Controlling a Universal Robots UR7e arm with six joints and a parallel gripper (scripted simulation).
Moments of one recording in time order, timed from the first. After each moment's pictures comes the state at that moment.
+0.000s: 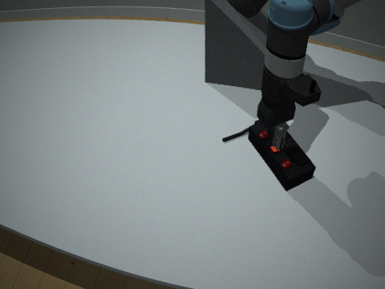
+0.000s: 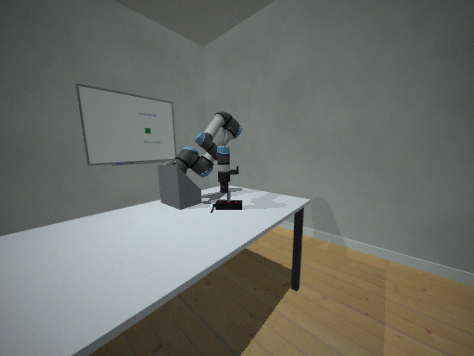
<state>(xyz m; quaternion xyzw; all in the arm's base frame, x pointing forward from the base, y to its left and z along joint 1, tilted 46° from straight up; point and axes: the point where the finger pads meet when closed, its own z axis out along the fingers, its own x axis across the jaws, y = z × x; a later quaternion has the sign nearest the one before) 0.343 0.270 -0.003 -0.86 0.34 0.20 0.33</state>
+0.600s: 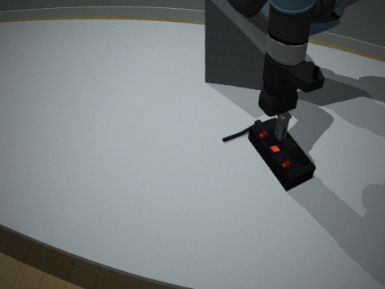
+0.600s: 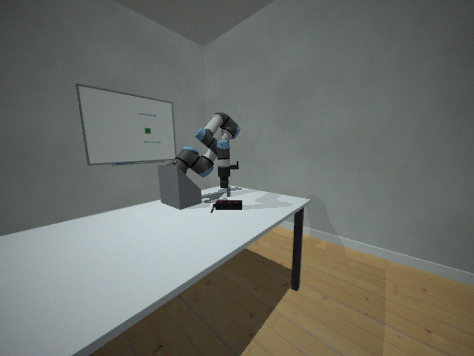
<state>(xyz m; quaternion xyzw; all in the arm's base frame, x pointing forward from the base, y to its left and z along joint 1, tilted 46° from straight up) 0.347 0.248 0.019 -0.86 0.34 0.20 0.33</state>
